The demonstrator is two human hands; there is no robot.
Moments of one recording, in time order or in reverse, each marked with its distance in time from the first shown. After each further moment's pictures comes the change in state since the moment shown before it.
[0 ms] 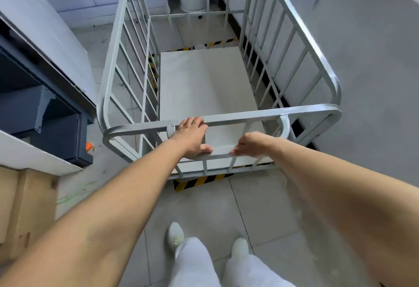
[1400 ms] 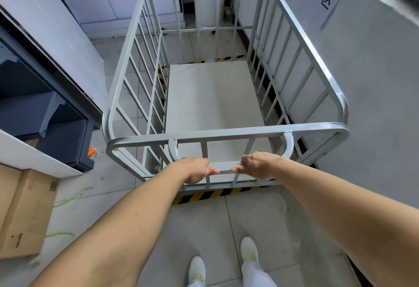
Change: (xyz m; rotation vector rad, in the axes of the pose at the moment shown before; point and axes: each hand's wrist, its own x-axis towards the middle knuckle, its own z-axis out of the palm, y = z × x) left_hand 0.037 0.055 0.009 -0.235 -0.357 -0.151; right_hand 0.024 0.076 -0.024 -0.320 -0.034 -0.208
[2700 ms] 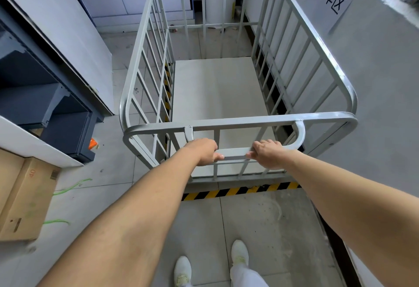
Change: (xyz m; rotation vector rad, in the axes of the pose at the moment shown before) left_hand 0.032 0.050 -0.039 -0.021 0.159 -0.002; right_hand 0.016 0.073 -0.015 0.063 0.128 0.094
